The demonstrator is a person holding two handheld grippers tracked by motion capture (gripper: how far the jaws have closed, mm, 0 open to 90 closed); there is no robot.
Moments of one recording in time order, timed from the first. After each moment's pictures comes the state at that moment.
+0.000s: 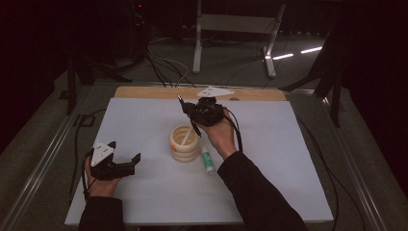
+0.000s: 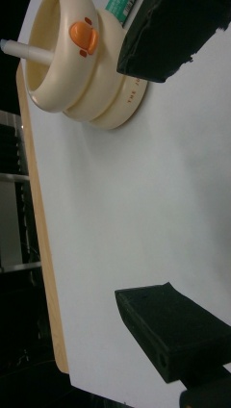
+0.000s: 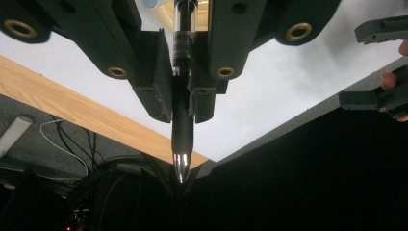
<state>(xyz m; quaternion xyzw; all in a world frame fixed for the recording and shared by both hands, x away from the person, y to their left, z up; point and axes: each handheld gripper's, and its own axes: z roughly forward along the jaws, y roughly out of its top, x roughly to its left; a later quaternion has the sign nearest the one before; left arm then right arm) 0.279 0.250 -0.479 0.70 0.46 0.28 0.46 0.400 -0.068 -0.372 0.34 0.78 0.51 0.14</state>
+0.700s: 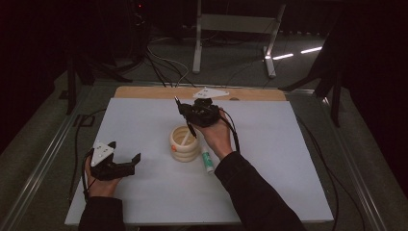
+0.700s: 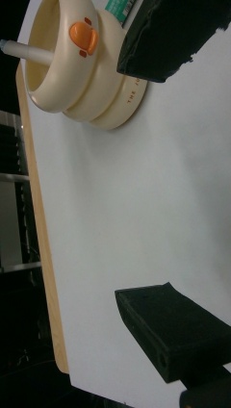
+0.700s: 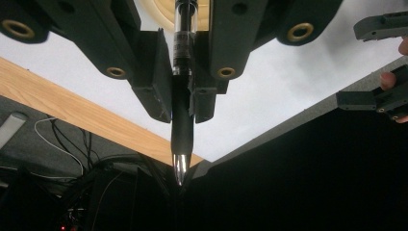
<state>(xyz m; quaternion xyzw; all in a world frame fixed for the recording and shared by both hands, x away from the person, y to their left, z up) 0.279 0.250 -0.479 0.71 0.46 0.28 0.46 0.400 -0.058 -0.377 0.33 0.78 0.51 0.14</state>
